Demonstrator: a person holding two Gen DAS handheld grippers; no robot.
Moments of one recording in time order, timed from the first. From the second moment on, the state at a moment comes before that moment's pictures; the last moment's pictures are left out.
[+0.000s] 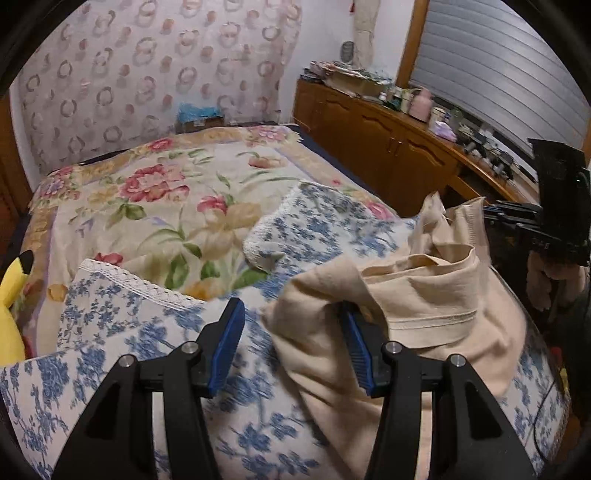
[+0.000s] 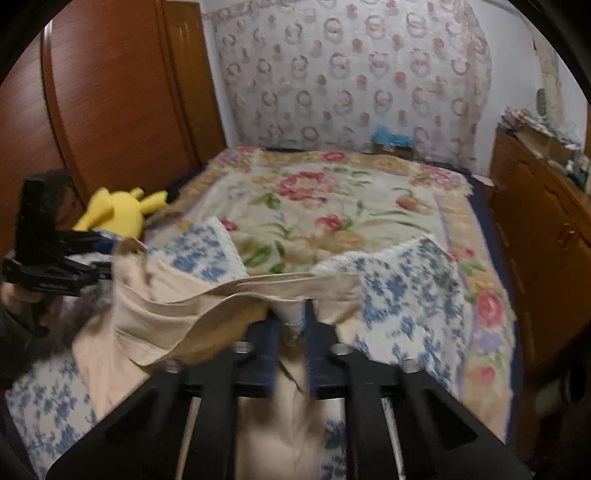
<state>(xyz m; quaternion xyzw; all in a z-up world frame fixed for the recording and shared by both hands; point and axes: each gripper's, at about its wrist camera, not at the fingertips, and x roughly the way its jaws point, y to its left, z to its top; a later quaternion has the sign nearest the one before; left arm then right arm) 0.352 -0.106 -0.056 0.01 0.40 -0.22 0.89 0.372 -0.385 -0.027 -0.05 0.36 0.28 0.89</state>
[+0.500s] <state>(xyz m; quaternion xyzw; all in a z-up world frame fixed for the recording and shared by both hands) 0.353 -0.085 -0.061 -0.01 0.41 -0.18 0.89 0.395 -0.412 -0.036 -0.03 0.39 0.12 0.91</state>
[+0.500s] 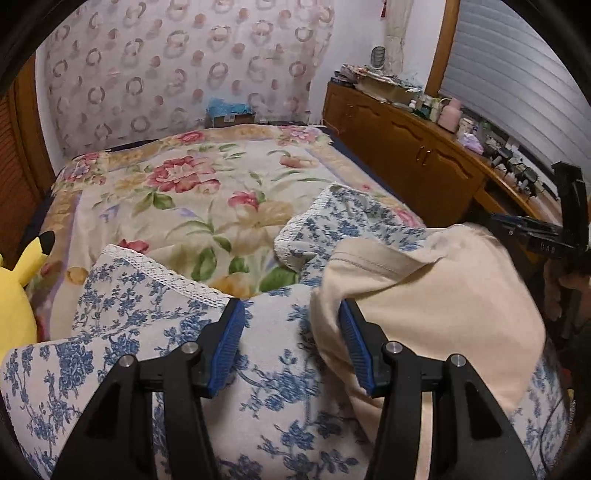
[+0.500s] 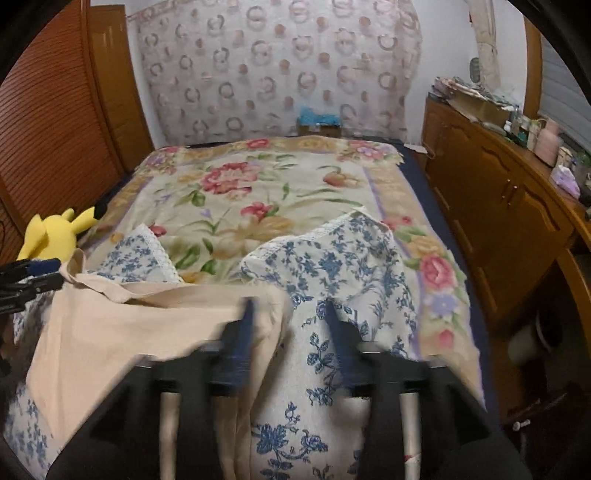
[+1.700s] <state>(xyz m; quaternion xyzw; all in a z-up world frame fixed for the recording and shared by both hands) 0.336 -0.117 -0.077 -0.05 0.44 -0.25 0.86 0.338 -0.348 -0.071 -0.04 0.44 0.27 0.86</state>
